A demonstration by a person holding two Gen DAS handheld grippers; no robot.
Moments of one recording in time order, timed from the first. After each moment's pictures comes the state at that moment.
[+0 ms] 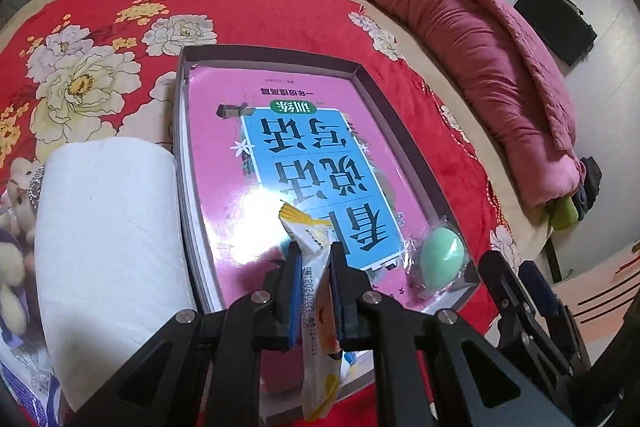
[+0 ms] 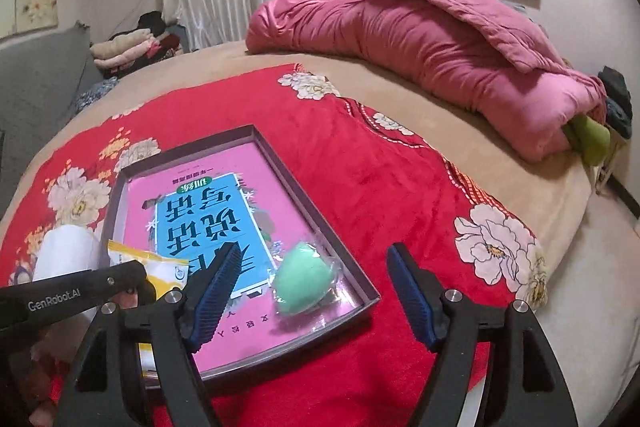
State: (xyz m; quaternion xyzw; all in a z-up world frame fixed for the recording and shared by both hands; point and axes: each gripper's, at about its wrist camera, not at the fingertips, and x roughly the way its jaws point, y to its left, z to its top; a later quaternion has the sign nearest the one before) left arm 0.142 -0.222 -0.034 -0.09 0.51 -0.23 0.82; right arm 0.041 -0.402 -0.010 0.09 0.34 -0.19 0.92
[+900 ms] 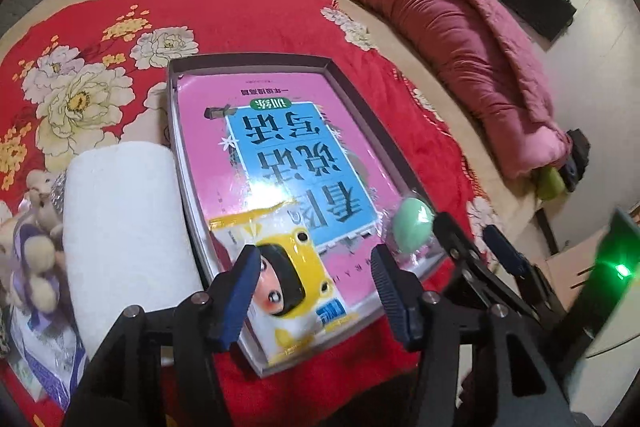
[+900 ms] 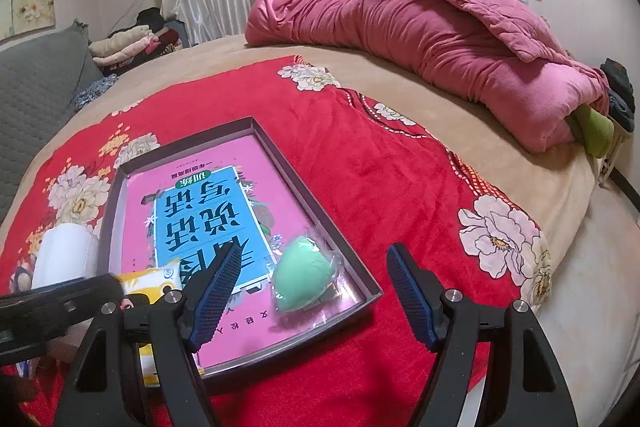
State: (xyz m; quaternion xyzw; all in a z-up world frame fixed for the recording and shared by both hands) left arm 0.118 -0.224 -0.008 -0.06 0.51 -0.26 0.82; right arm 0.042 -0.410 -0.016 0.11 0.35 -0.19 0.91
